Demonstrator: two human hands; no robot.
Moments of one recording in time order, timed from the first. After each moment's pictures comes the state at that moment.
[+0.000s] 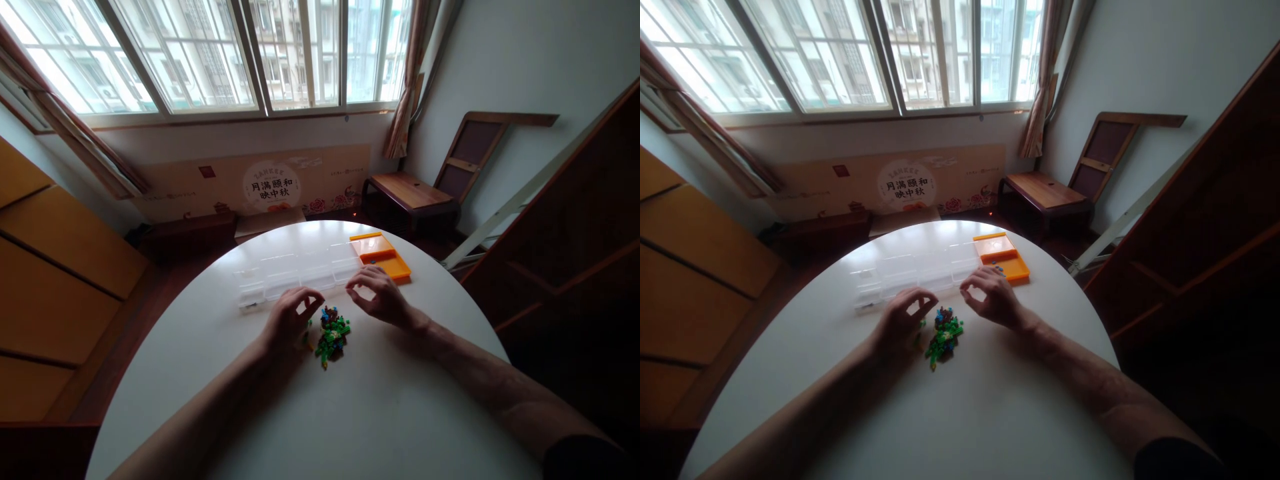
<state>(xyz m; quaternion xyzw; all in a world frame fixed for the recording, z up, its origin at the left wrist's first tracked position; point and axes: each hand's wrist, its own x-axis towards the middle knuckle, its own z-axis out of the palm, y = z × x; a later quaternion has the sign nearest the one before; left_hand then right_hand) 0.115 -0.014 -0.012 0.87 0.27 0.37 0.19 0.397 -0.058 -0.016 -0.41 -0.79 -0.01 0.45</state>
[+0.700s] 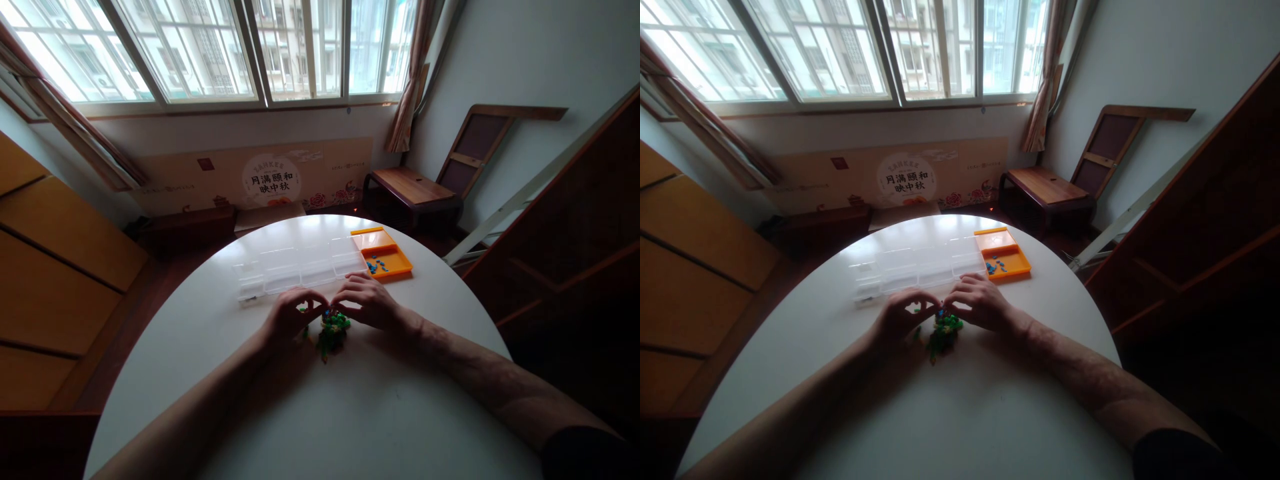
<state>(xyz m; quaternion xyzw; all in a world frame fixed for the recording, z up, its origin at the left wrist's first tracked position) 0.113 -0.020 -0.024 0.87 0.24 0.37 0.24 0.374 -0.058 -0.037 -0.30 -0.86 -0.01 0.40</state>
